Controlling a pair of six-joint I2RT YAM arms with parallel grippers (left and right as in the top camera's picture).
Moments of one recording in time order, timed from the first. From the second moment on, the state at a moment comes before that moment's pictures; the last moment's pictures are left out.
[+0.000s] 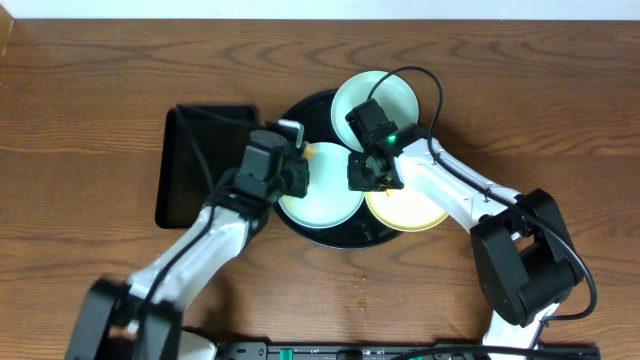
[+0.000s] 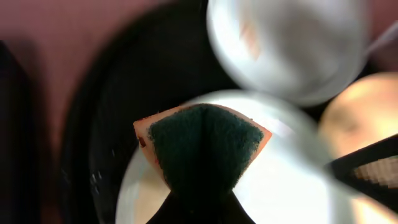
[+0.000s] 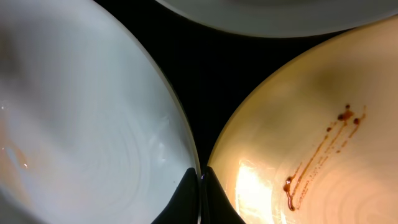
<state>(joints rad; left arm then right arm) -0.38 1.44 0.73 0.00 0.10 -0.23 0.55 1.94 1.33 -0.72 -0.05 0.57</state>
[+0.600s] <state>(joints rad) -0.13 1.08 0.86 -0.32 0.19 -0.44 0.55 1.88 1.52 -0.86 0.10 0.43</state>
